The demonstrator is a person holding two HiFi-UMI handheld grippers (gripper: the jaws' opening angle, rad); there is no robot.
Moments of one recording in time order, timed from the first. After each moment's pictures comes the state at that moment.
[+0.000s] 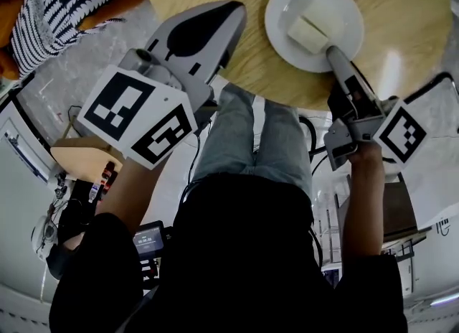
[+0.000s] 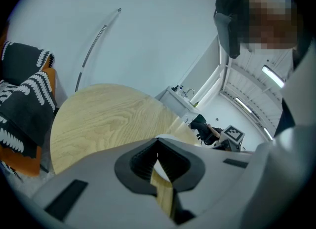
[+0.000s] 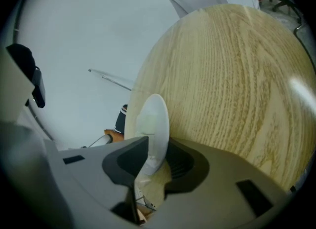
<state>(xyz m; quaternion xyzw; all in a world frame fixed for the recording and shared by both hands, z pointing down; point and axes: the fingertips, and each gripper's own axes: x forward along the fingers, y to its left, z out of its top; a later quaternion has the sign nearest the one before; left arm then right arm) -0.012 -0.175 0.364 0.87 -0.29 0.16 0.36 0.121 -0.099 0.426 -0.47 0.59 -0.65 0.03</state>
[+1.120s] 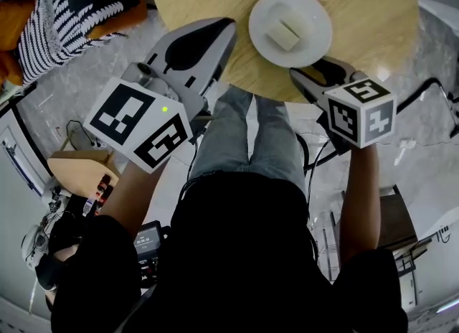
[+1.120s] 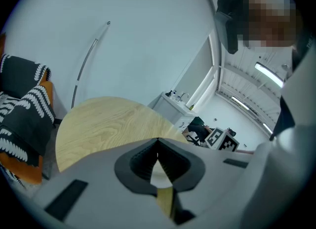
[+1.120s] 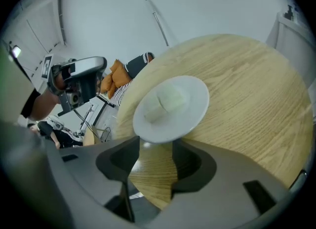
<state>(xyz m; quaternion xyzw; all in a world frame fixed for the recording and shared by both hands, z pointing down) 0.005 -0.153 0.330 0.89 -0.29 0.14 0.32 0.108 -0.061 0.454 -0.34 0.76 -0.46 -0.32</state>
